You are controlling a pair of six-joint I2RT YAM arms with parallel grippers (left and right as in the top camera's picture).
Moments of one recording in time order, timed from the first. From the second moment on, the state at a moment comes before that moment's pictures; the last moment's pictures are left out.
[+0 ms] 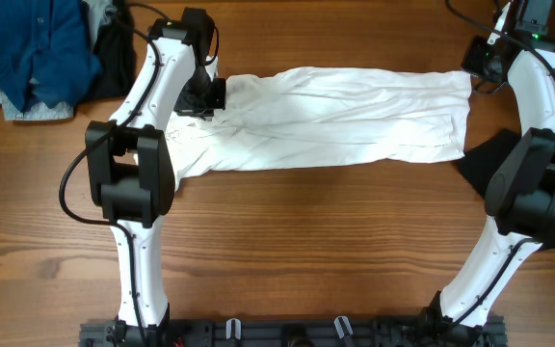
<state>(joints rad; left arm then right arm) -0.18 2.33 2.02 -1.27 0.05 -0.16 -0.26 2.19 1.84 -0.68 -0.01 0.09</state>
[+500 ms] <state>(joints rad) -0.18 2.33 2.02 -1.27 0.05 -0.16 -0.26 2.36 1.84 -0.58 -0.03 -0.03</state>
